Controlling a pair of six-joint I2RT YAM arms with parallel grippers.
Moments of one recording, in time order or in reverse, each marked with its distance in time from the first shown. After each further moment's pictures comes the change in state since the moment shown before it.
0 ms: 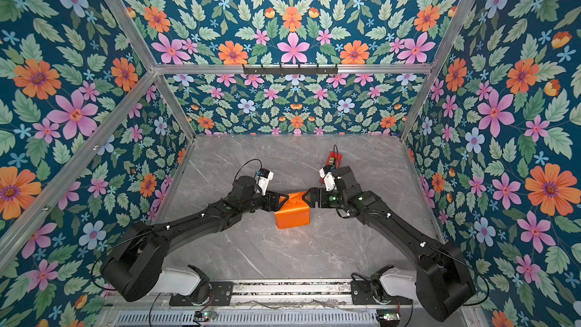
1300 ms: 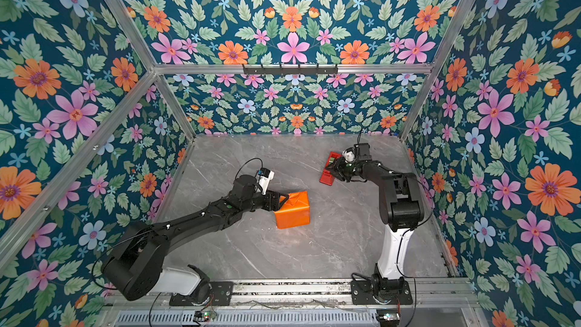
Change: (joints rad) left arm 0.000 0.008 0.015 -0.020 0.000 0.014; right arm -0.383 0.731 0.407 0.177 -0.334 0.213
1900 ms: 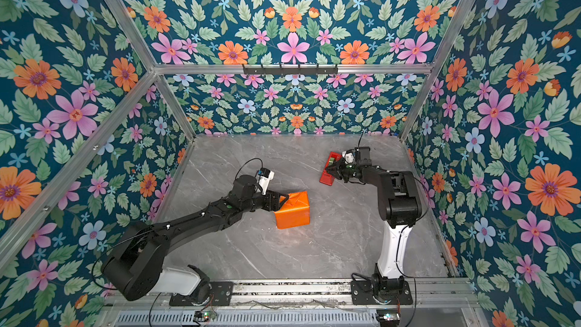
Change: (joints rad) left arm 0.000 -0.001 -0.001 0.001 -0.002 0.002; right arm -0.005 0.052 -0.048 0.201 -0.069 0.099
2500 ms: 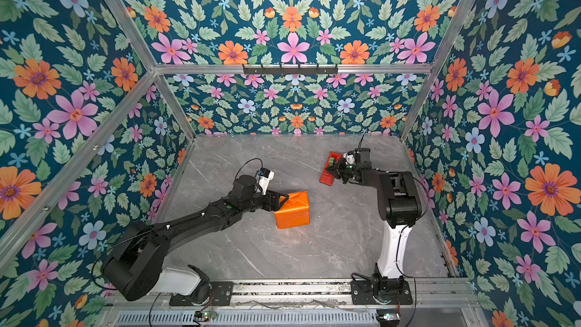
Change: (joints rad) left arm 0.000 -0.003 -0.004 0.002 -0.001 0.000; right arm 0.003 -0.011 -0.052 0.137 -0.003 0.186
